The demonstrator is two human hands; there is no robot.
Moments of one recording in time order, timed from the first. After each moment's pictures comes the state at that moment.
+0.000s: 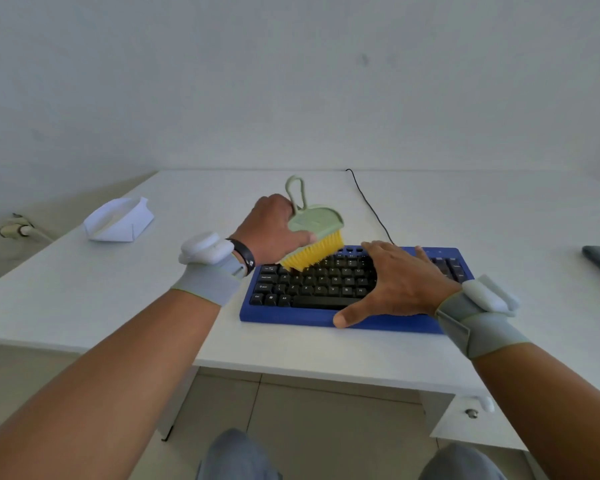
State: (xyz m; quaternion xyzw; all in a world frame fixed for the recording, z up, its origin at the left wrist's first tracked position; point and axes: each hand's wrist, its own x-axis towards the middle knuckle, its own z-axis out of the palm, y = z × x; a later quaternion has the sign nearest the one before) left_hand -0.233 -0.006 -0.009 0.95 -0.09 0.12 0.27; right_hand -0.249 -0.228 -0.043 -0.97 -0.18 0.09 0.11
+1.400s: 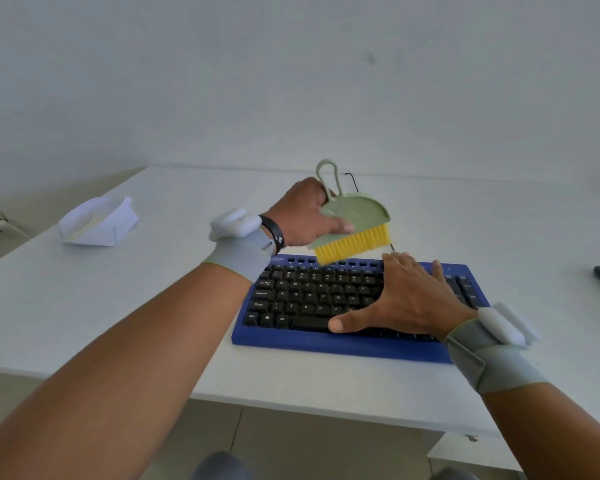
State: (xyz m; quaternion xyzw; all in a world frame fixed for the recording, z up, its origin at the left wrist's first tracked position) left_hand -0.171 -0.028 0.000 0.92 -0.17 0.06 0.36; right_hand -0.238 -0.224 -0.046 -0.99 -0.10 0.08 0.11
